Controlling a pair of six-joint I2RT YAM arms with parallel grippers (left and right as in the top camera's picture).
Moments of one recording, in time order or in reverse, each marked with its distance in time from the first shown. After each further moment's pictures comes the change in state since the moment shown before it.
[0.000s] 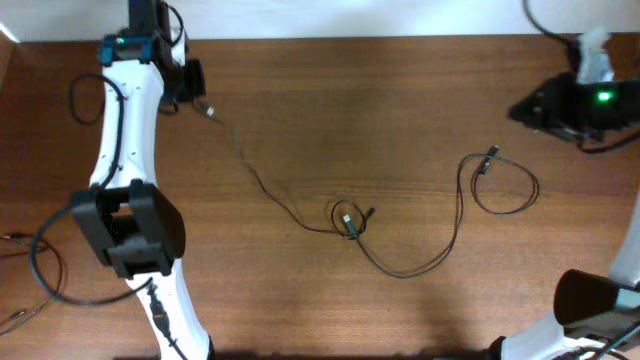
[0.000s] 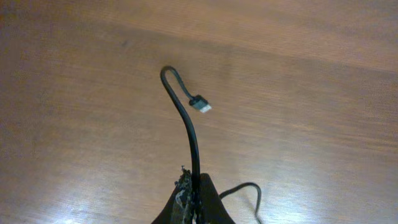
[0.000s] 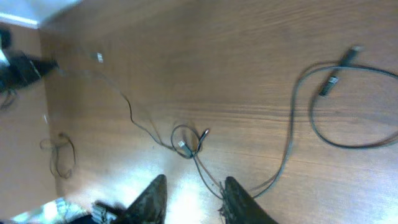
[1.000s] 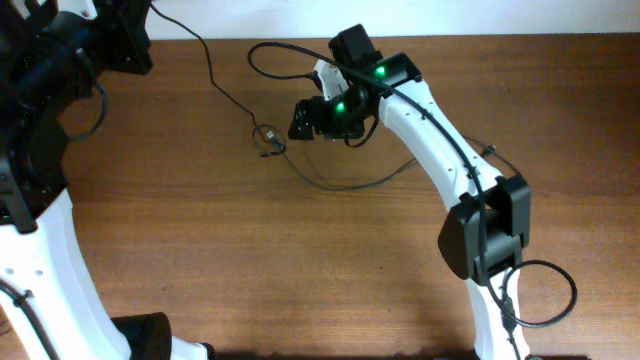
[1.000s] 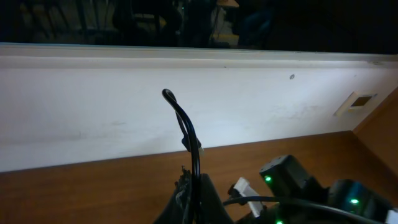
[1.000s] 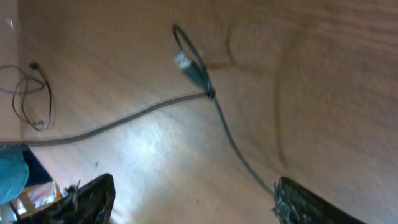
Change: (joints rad) left arm 0.000 -0.531 0.359 -0.050 0.369 0.014; right arm 0.728 0.455 -0.034 0.623 0.083 0.330
